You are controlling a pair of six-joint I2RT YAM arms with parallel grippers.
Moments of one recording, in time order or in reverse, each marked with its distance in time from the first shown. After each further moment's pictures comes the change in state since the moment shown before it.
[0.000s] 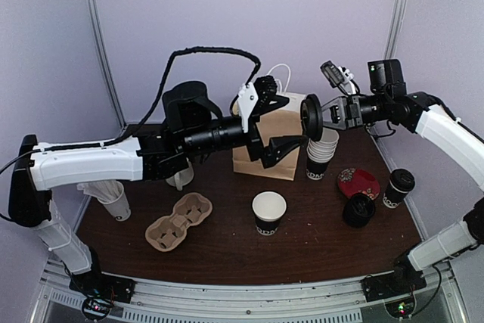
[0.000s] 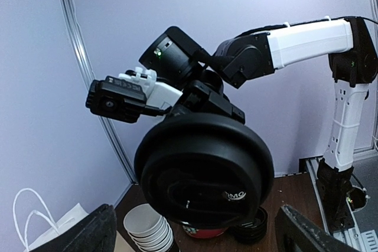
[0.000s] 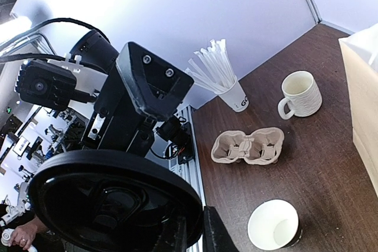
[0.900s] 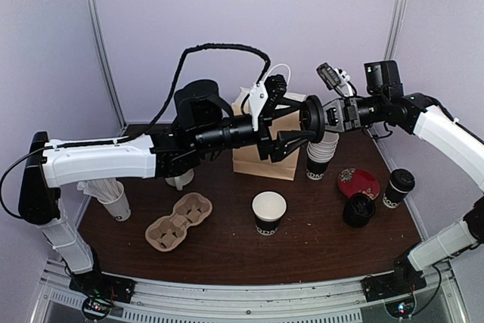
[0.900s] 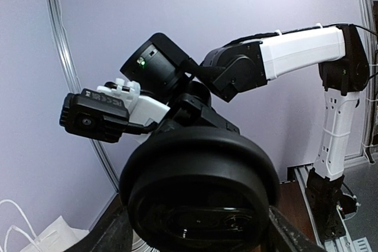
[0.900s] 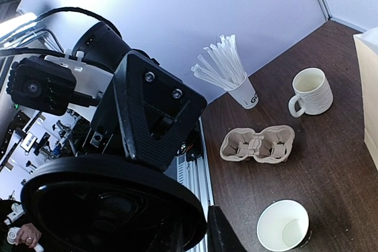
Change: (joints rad) left arm 0.000 0.085 0.080 0.034 0.069 -0.044; right arm 0.034 0.004 -0.008 0.021 -0.022 0.020
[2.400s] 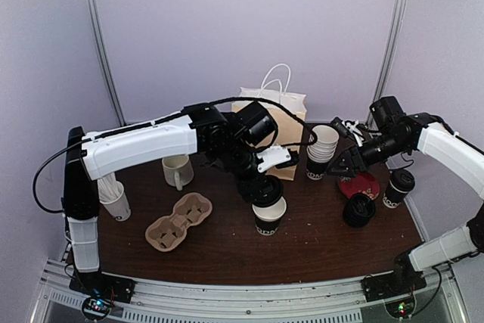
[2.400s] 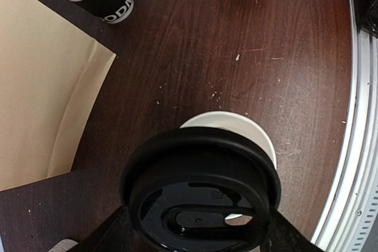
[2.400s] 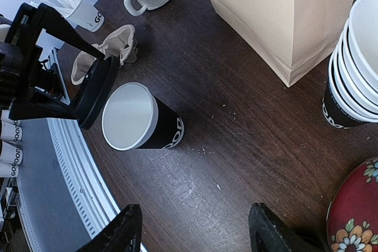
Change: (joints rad) left arm 0.000 0.300 0.504 -1.380 -0.294 0.061; right arm -0.145 -0.069 -0.224 -0.404 0.531 -0.444
